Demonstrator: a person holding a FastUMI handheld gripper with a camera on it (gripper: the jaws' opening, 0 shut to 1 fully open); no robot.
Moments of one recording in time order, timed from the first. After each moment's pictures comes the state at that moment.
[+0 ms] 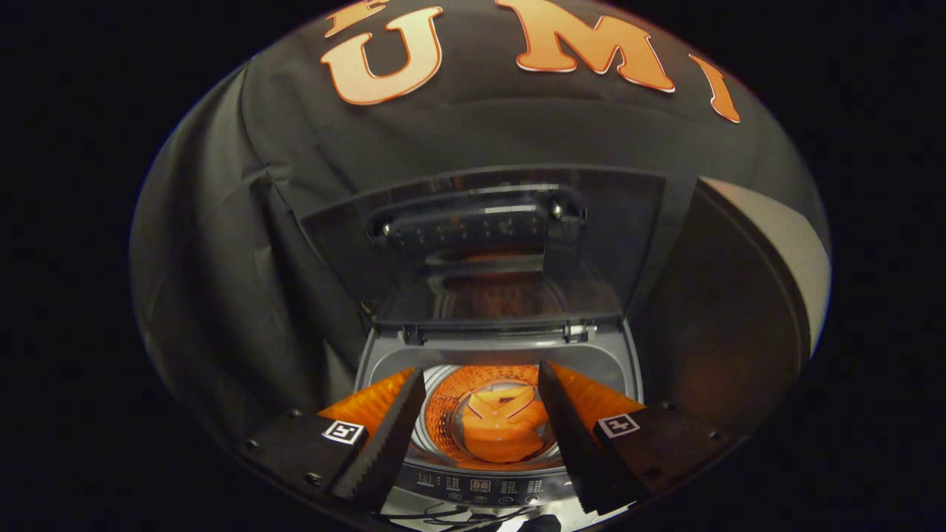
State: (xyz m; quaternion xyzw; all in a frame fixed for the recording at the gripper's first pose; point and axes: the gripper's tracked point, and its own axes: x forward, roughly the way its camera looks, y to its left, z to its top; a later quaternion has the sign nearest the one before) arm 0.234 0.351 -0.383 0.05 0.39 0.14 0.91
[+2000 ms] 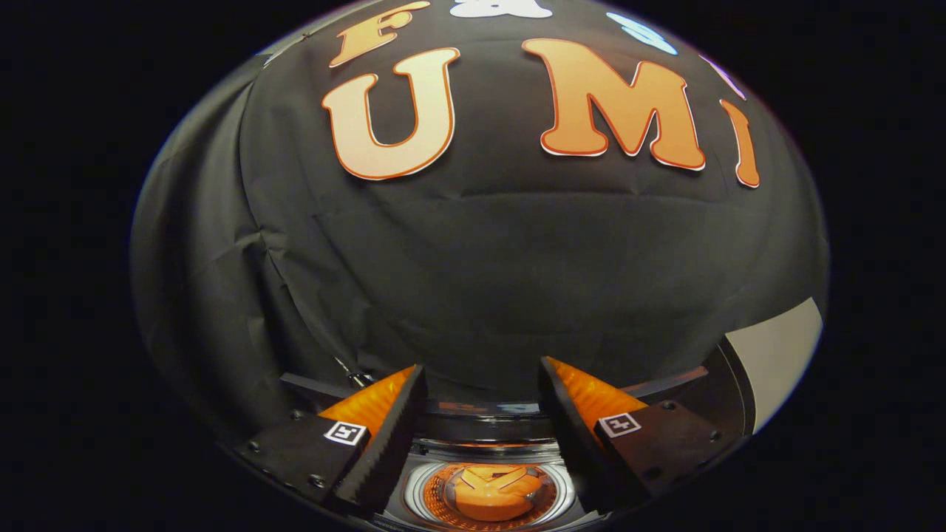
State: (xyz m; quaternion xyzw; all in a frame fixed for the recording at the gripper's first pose) arm 0.352 0.369 -0.307 0.03 0.26 0.15 0.95
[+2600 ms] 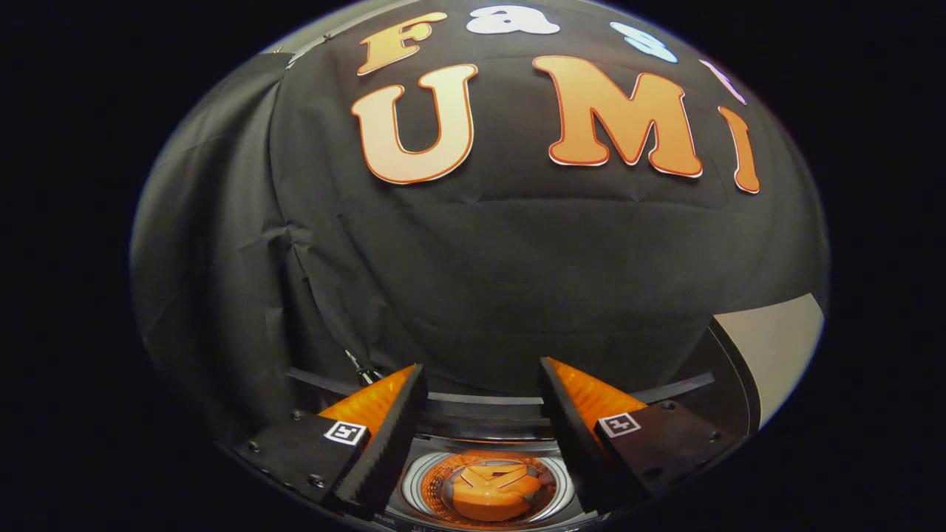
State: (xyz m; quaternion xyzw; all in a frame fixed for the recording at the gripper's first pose) arm 0.309 0.361 -0.310 0.03 0.23 0.17 0.96
